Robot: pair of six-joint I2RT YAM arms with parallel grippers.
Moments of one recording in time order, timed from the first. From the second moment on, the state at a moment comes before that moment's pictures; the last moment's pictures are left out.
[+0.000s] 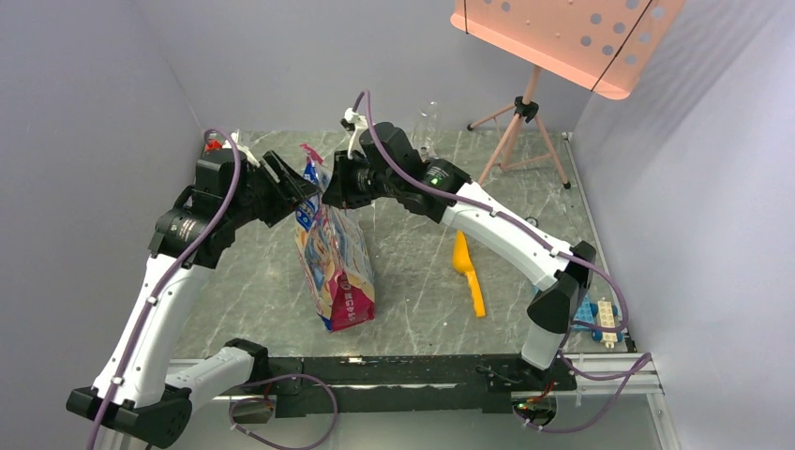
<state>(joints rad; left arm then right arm) -0.31 1.03 1.37 -0.86 0.09 -0.88 0.93 1.76 1.89 -0.60 -0.13 0.58</state>
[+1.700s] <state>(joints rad) -0.30 1.15 1.32 -0.82 0.07 -0.86 0.91 1.78 1.94 -0.65 -0.13 0.57</state>
